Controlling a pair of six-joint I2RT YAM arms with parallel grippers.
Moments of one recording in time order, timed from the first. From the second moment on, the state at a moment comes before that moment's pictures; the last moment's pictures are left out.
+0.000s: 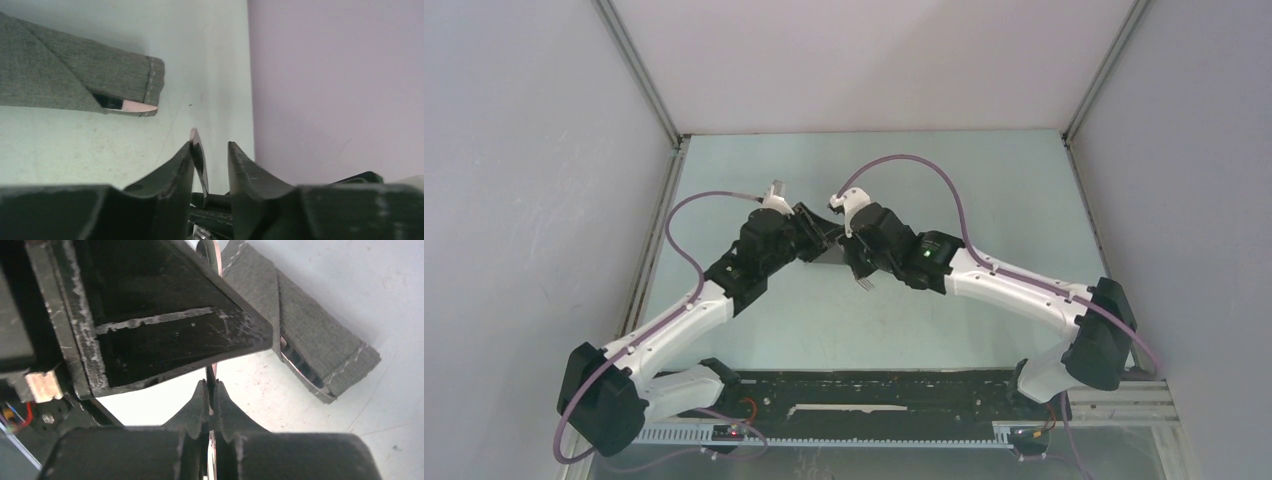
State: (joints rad) left arm -0.59 1.09 0.73 0.05 0.08 -1.10; right arm 1.03 1.50 1.29 -0.43 0.23 0.31
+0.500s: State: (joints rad) left arm -0.17 1.31 0.82 -0.30 0.33 -0.74; right arm 0.74 1.72 1.39 -0.76 0.07 -0.56
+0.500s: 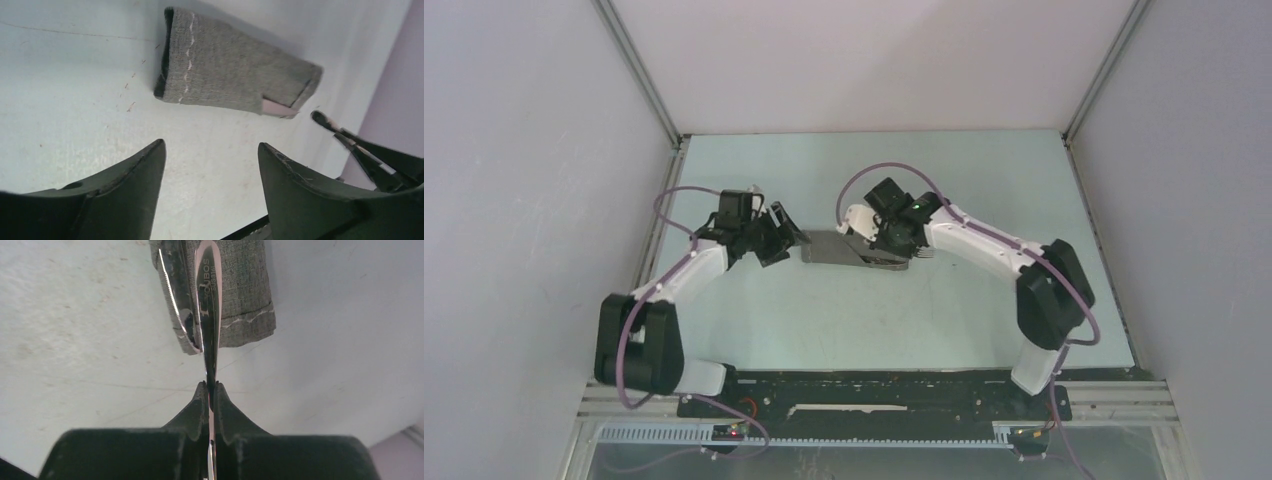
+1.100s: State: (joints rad) left arm -0.17 1.66 0.97 -0.35 0.42 -0.61; right arm 0.75 2.05 1.62 -0.85 0.18 -0.75
